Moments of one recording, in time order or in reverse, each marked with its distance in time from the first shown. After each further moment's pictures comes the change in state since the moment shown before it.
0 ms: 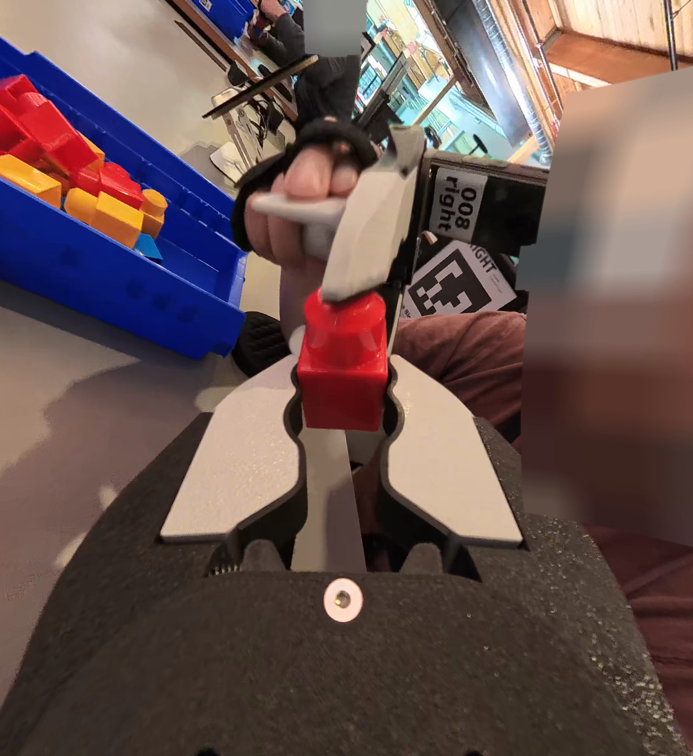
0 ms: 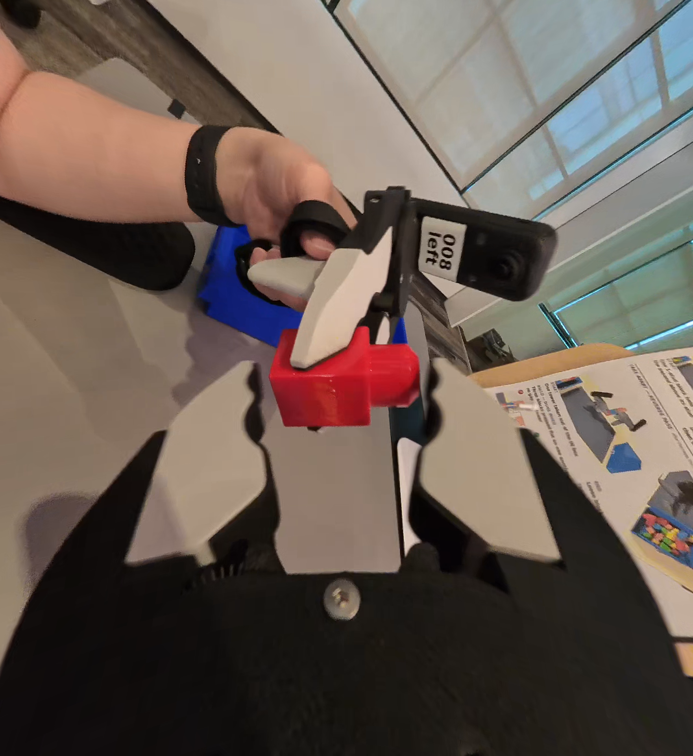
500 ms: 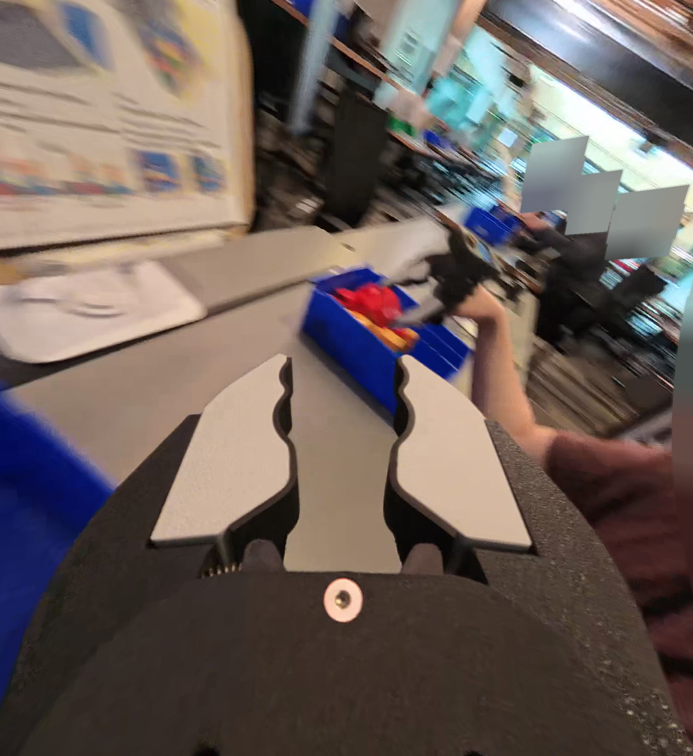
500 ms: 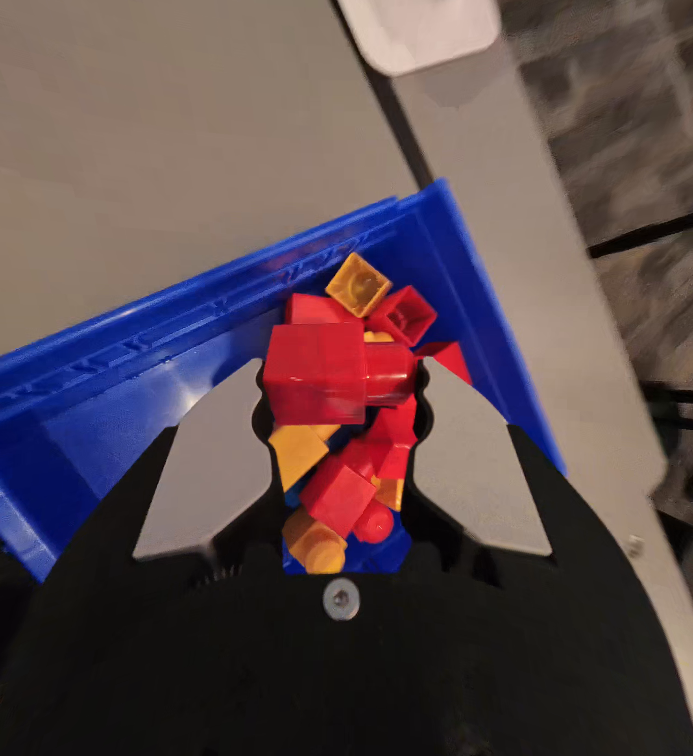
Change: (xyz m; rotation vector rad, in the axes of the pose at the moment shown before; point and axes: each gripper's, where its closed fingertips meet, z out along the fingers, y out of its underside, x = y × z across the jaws) left arm -0.009 -0.043 -0.179 0.419 -0.686 0.127; right arm 0.020 0.268 -0.165 -0.886 0.093 0.658
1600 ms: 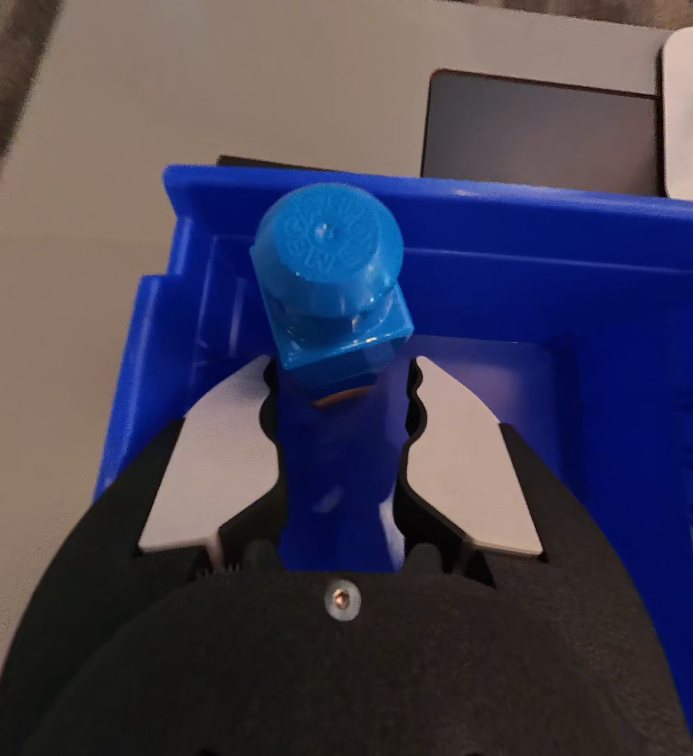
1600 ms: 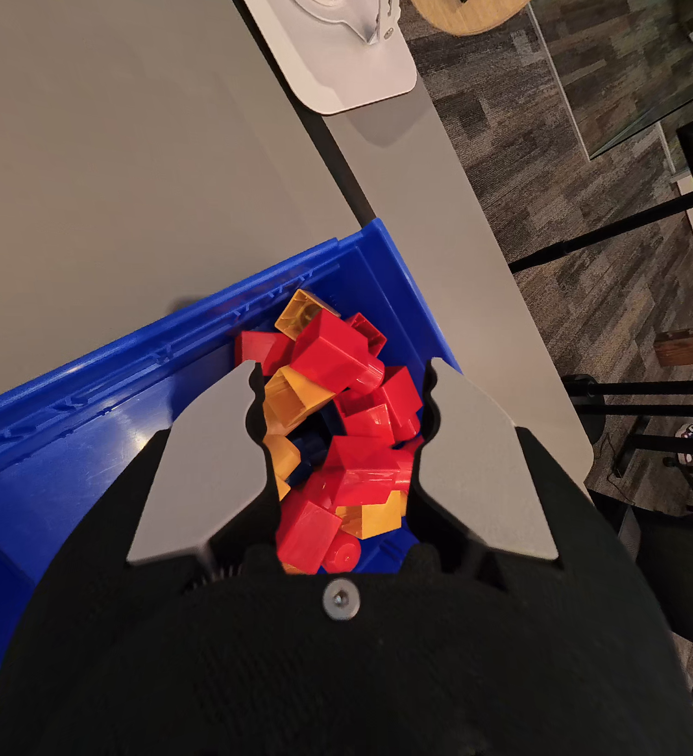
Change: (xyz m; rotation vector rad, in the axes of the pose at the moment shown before) left arm -0.318 0.118 -0.081 -0.257 -1.131 -0.182; right arm 0.024 -0.018 0.001 0.040 0.174 -0.015
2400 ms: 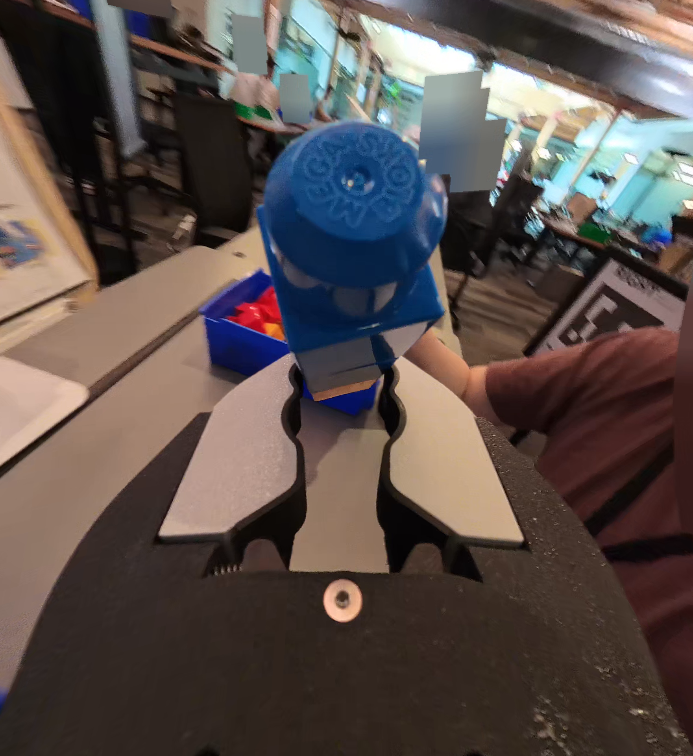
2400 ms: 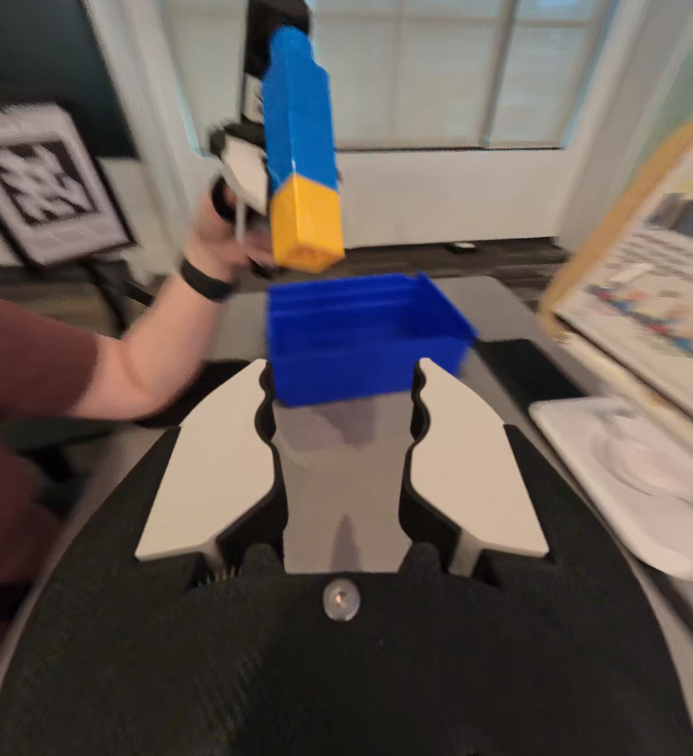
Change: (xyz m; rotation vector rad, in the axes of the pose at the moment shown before) left arm 0.261 -0.011 -0.326 0.334 1.430 0.495; right arm -0.153 -0.220 -0.117 0.880 -0.744 0.177
